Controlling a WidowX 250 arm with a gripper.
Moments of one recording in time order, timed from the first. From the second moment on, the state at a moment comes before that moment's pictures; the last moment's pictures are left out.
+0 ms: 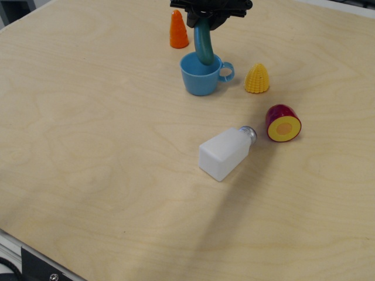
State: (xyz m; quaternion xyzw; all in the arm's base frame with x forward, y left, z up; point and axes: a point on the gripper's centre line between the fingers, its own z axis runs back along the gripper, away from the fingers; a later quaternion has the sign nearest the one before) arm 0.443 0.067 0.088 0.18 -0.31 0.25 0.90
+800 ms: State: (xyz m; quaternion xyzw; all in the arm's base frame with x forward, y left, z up) arm 0.428 0.078 0.077 0.17 -0.29 0.31 0.89
